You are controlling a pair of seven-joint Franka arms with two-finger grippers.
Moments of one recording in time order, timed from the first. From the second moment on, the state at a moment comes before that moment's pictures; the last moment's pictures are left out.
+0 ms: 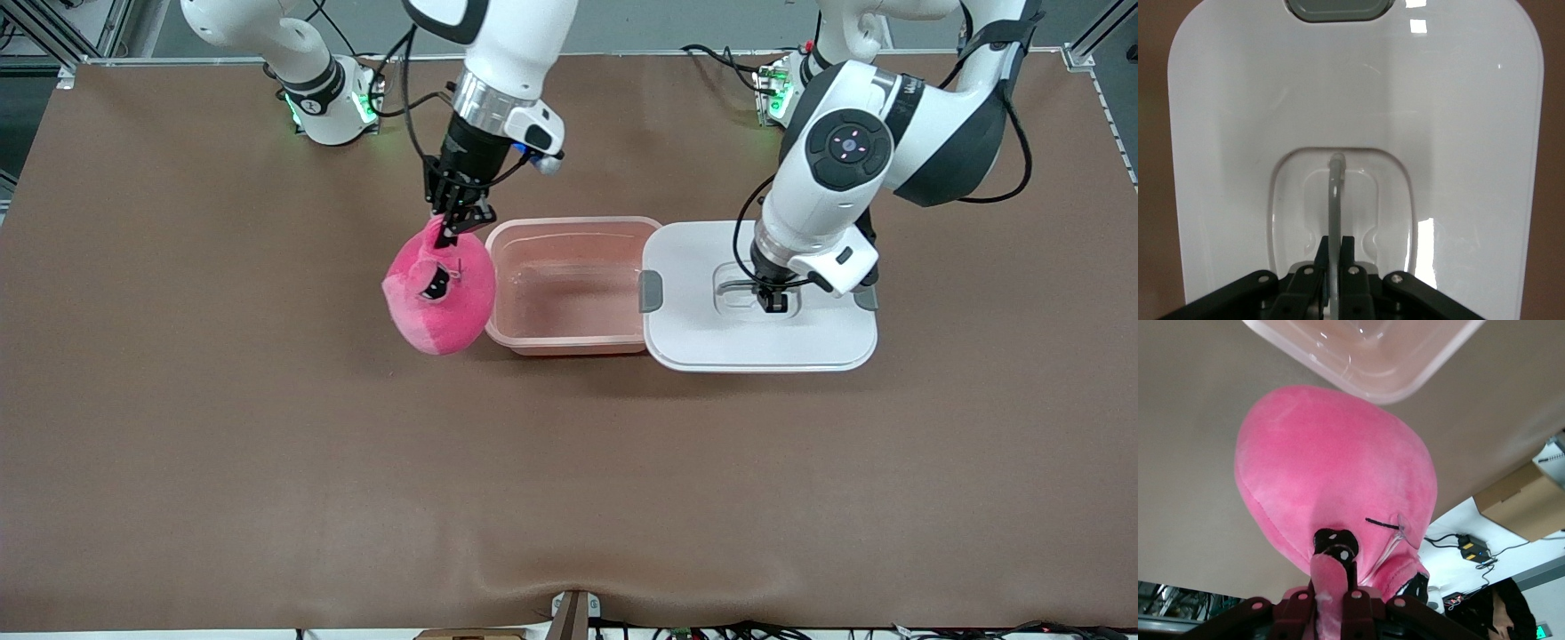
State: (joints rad) left arm -0.27 0.18 -0.22 -1.76 0.08 1.84 -2.06; right arm 0.93 0.20 -0.01 -1.66 -0.69 1.69 -1.17
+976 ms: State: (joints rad) left arm -0.19 0.15 -0.22 -1.81 0.06 1.84 -1.91; right arm 1.03 0.52 -0.01 -1.36 -0.67 1.47 -1.29
